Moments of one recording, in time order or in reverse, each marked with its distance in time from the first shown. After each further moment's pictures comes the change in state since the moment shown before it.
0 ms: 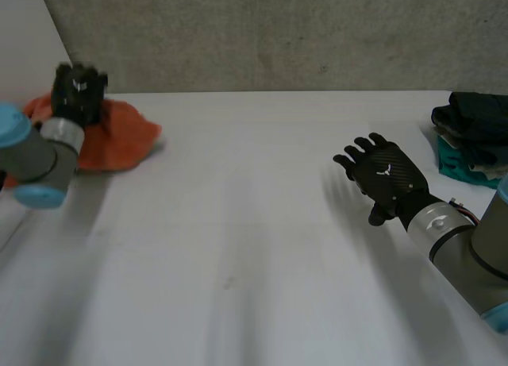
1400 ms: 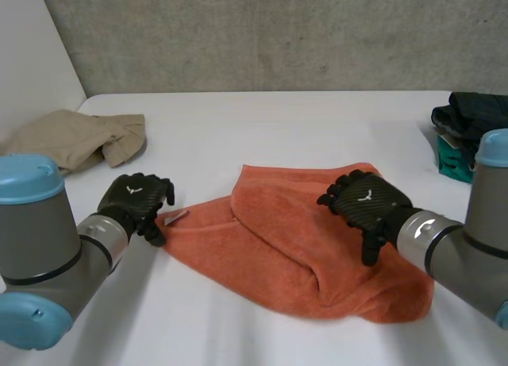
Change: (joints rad) left arm -0.297 0.563 -0.792 -0.397 -0.209 -0.292; right arm 0.105 -0.015 -0.163 0.516 0.075 -0.070; left_hand -0.527 -0.592 -0.579 -0.608 -0.524; right_hand 0.000 0.000 0.000 0.000 0.000
